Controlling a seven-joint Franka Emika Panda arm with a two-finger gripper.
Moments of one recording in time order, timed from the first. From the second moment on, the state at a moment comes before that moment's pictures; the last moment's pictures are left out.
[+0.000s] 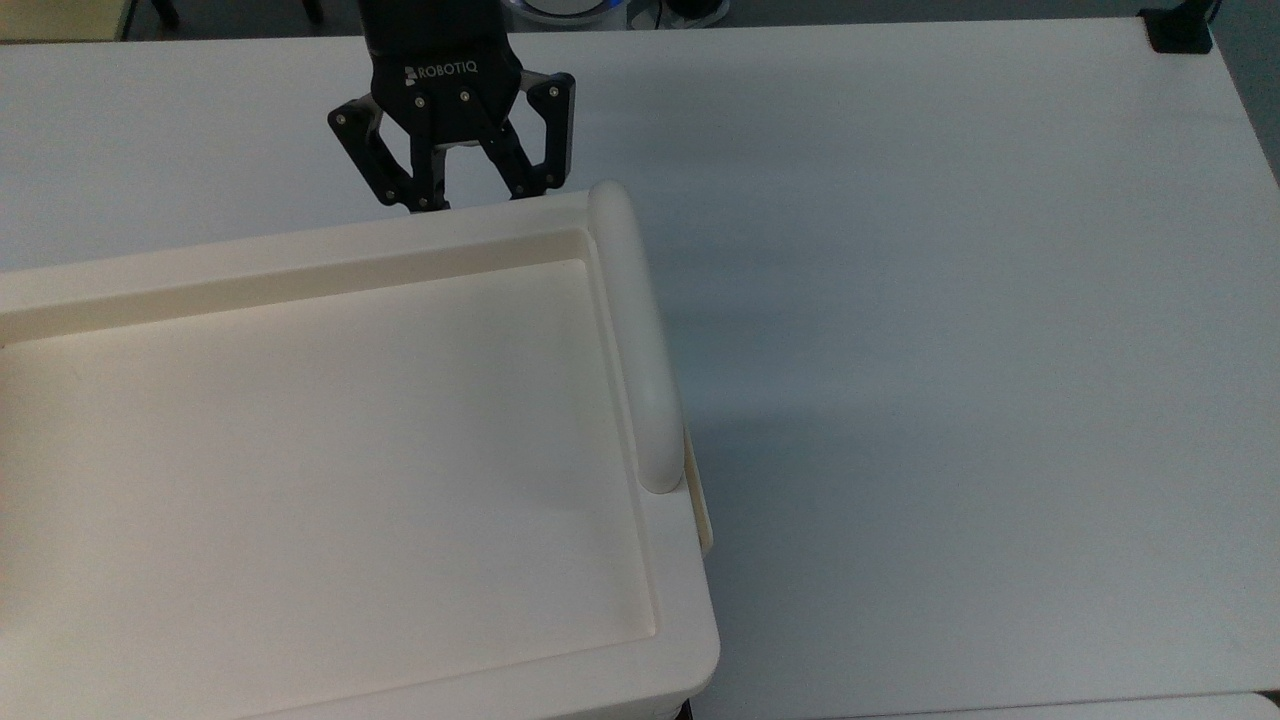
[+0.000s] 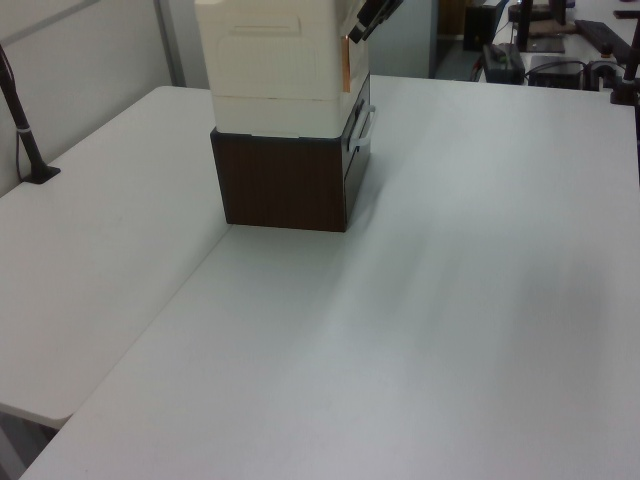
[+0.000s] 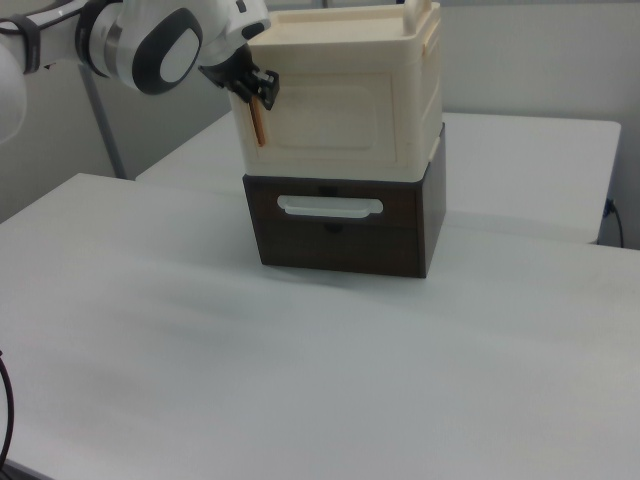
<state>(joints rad) 0.12 0.20 -0.14 -1.50 0.28 2.37 -0.13</state>
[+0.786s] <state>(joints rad) 0.13 0.21 -0.11 -1.50 0.28 2.43 -0.13</state>
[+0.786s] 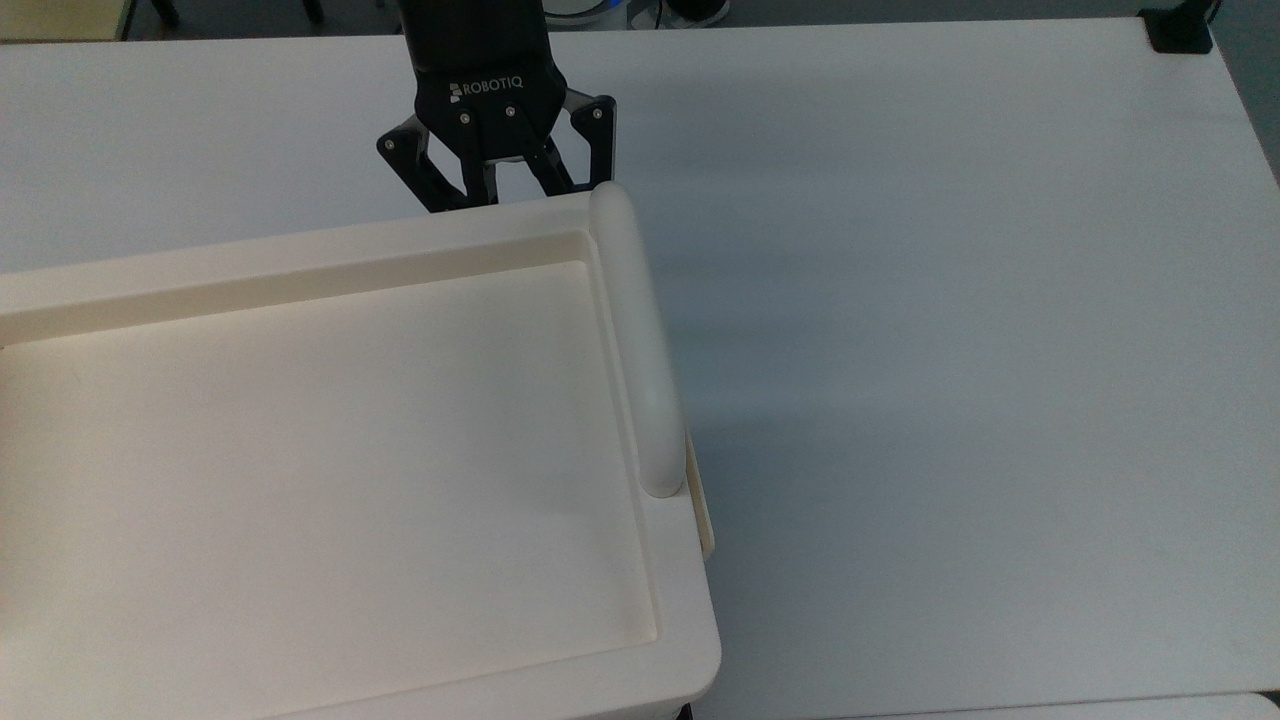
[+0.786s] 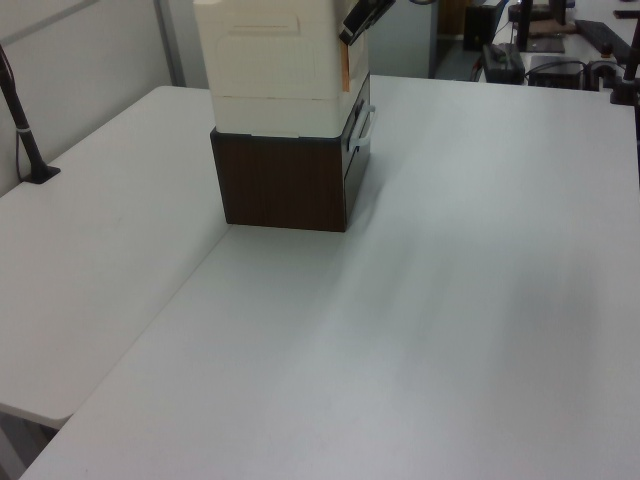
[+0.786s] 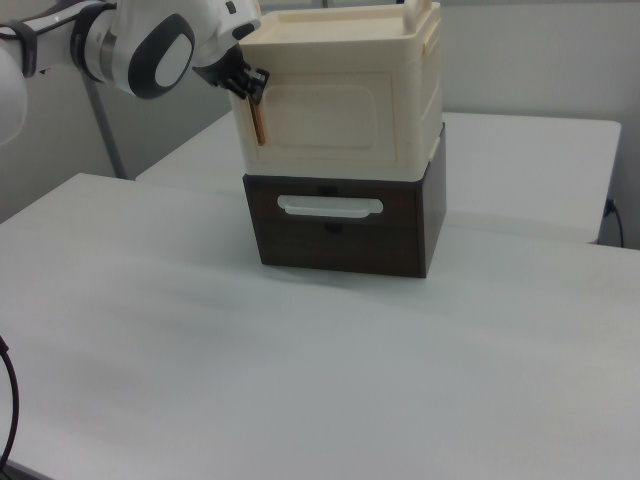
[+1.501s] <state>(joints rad) 0.12 0.20 -0.11 -1.49 0.27 2.37 -0.14</state>
